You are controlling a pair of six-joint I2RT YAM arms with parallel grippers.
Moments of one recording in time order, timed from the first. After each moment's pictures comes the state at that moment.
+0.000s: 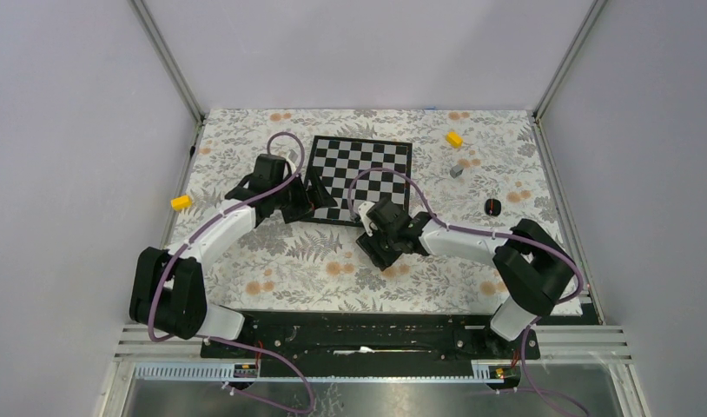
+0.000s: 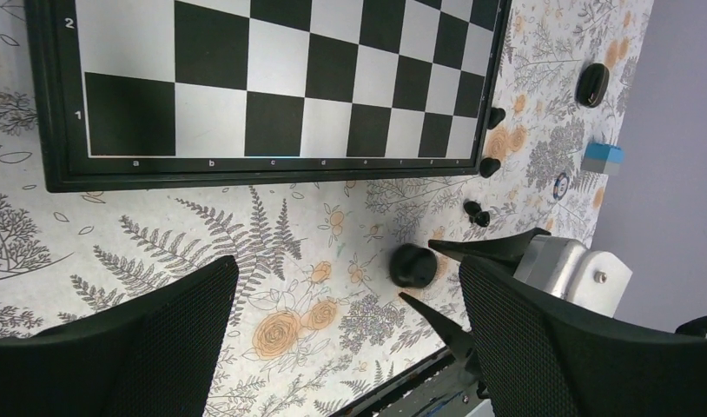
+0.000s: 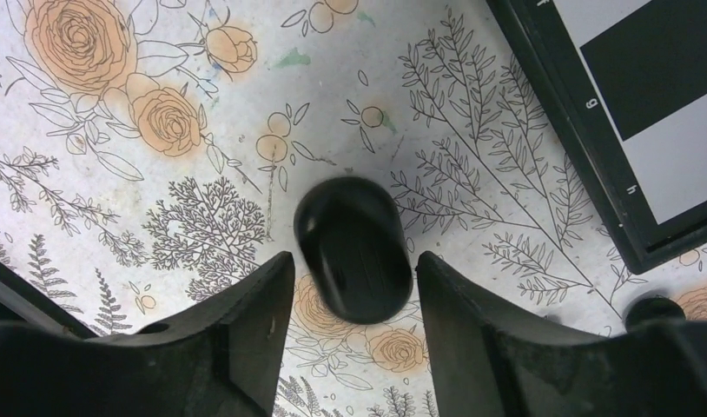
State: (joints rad) left arm -0.31 1.40 0.93 -0.34 0.36 -0.67; right arm 0.86 1.65 0.95 -0.38 -0.03 0.03
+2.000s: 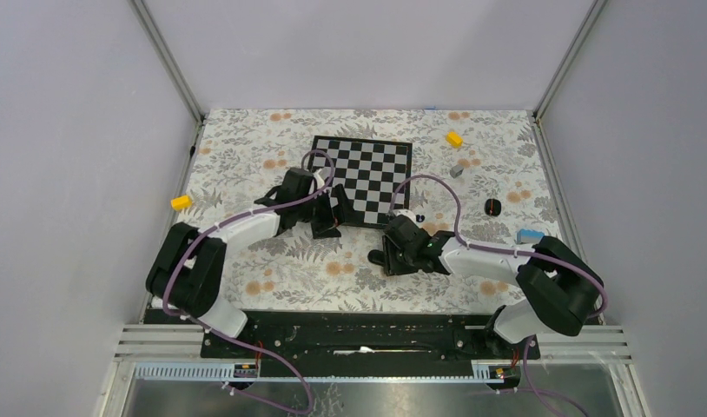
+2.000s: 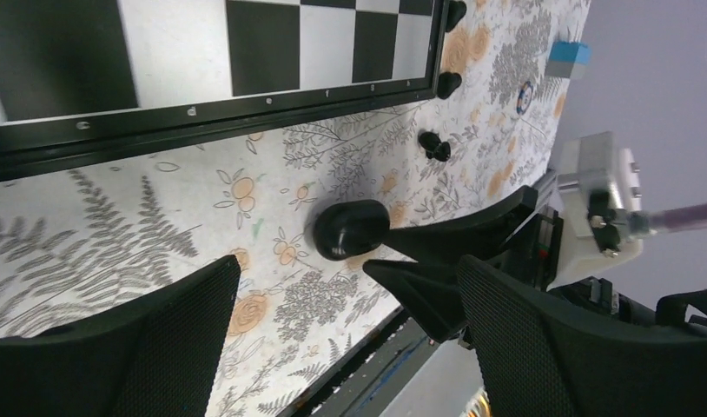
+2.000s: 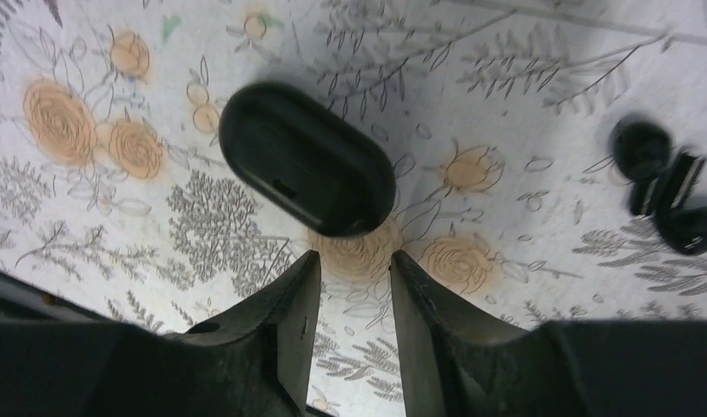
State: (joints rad) left arm -0.45 1.52 0.84 -0.13 0.52 -0.77; right arm 0.87 1.47 0.70 -0.27 0.05 0.68
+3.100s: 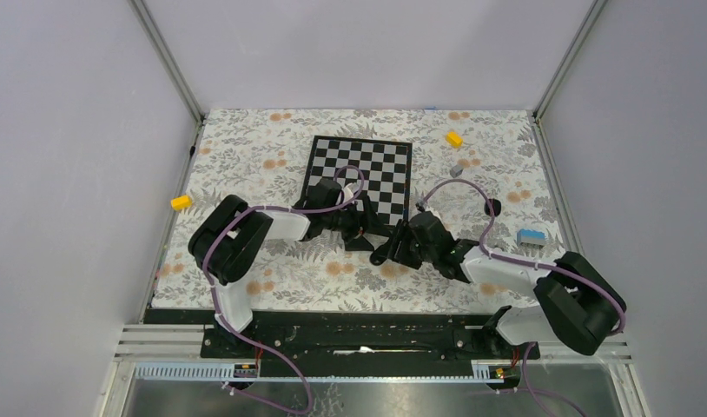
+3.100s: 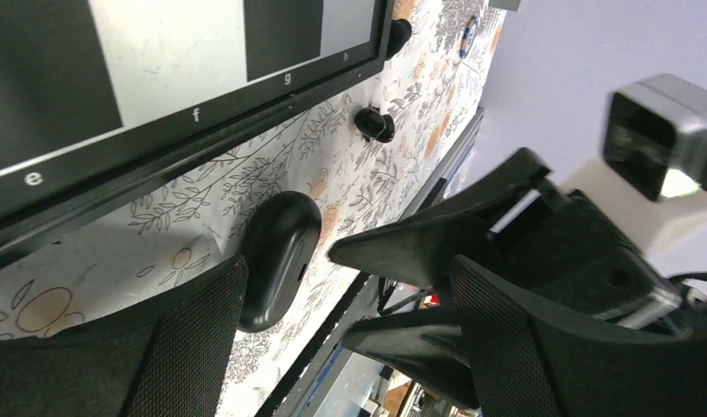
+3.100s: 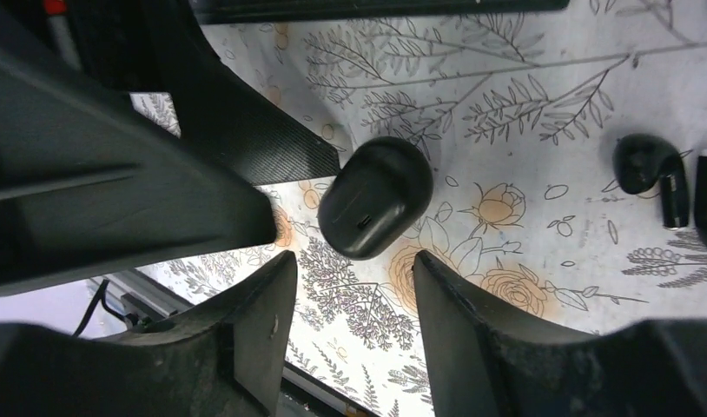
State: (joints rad) left arm -0.59 1.85 0.86 0.28 0.74 -1.05; right arm 0.74 1.33 0.54 0.02 -0.03 1.00
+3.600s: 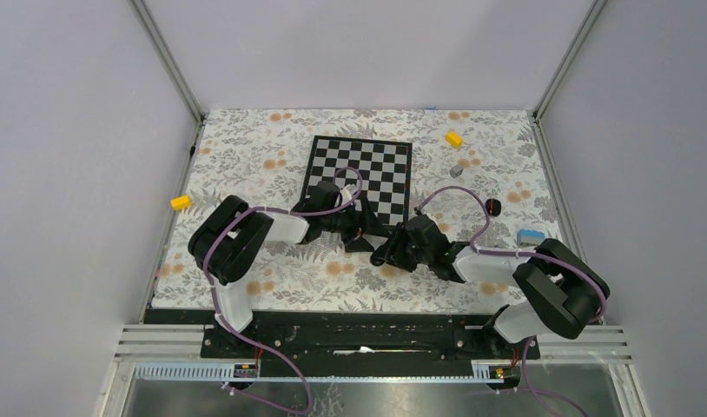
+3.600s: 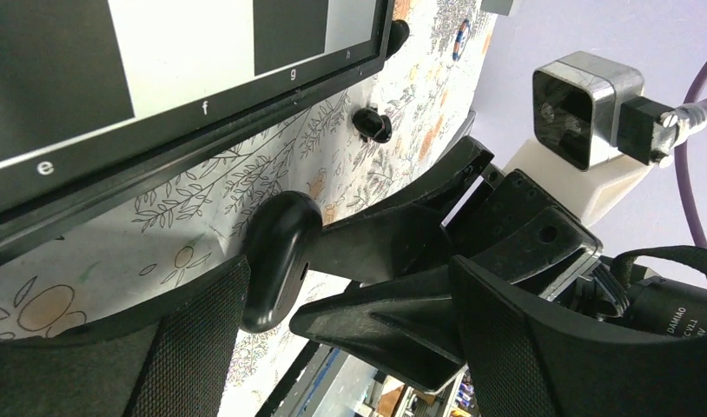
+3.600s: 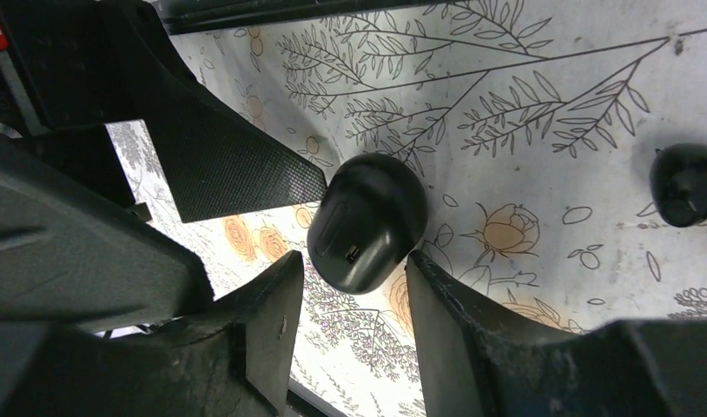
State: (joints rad) left arm -0.59 1.85 0.83 0.35 0.74 -1.08; right arm 0.74 1.45 0.50 0.18 -0.06 1.10
